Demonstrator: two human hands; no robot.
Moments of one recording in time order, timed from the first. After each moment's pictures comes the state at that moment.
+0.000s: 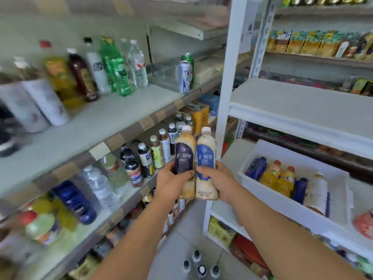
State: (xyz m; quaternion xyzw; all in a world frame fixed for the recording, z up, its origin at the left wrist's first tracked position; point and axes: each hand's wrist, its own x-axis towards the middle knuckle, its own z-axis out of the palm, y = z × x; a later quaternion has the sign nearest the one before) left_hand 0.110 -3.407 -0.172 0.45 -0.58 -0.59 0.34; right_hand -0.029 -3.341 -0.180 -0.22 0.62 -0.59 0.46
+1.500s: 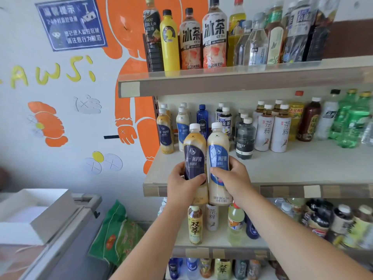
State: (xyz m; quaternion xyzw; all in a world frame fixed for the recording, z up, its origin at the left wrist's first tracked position) left_hand 0.543 -3.359 -0.054 0.60 -0.39 -0.24 0.66; right_hand 0.415 -3.437 -0.046 -0.59 0.36 -0.48 0.55
